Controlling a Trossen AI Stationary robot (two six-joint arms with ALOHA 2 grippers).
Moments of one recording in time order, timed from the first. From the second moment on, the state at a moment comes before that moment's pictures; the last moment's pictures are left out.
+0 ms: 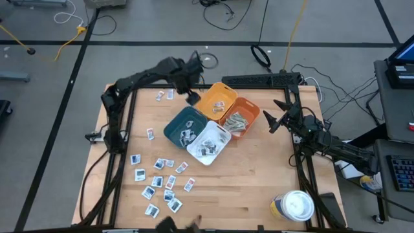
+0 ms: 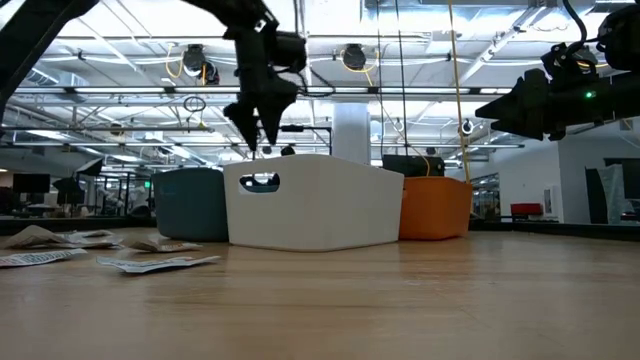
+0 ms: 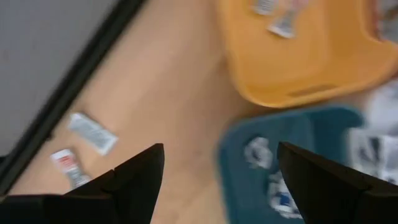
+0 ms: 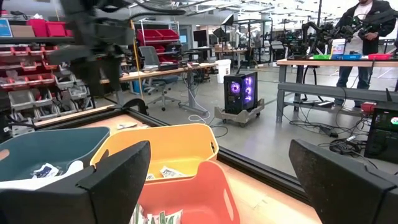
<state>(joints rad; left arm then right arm) 0.56 1.93 1.85 -1.27 0.00 -0.14 -0.42 0.05 0.01 0.08 0.31 0.06</state>
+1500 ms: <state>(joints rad) 0.88 1.94 1.32 -0.76 -0.06 -0.27 -0.42 0.05 0.01 0.08 0.31 0.06</state>
